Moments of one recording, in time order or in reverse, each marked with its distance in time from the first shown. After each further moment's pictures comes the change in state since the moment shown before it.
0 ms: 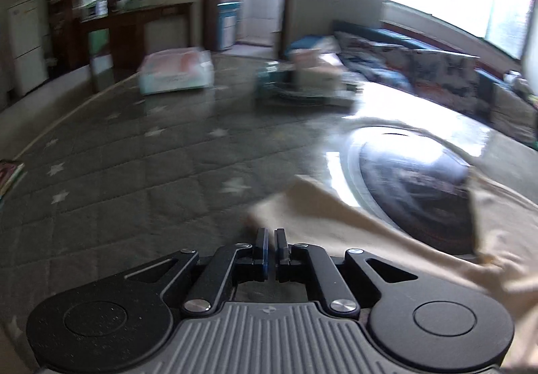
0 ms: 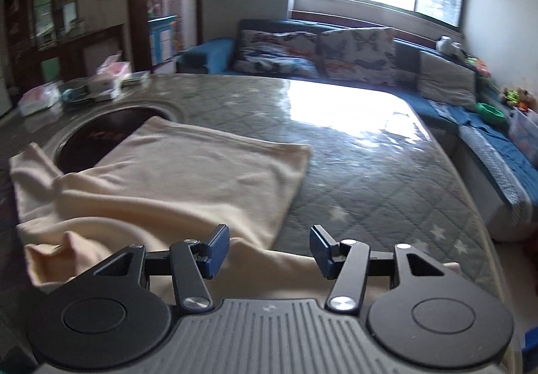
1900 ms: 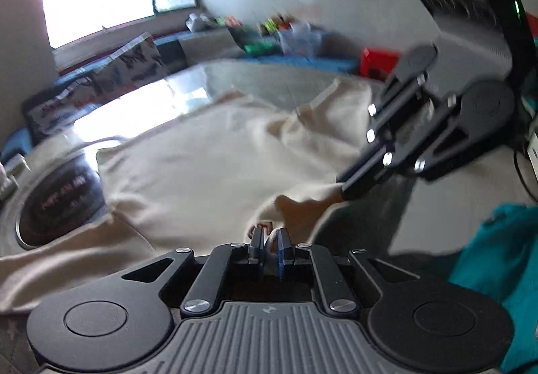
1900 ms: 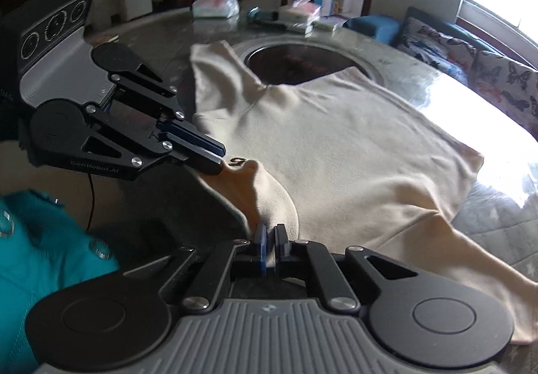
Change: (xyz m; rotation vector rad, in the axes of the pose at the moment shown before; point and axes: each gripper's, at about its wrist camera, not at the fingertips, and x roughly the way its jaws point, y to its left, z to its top) left arm -0.088 -0.151 -0.113 0.841 -0.023 -0.765; right arm -0.047 0.111 -0.050 -0.411 0.163 0.386
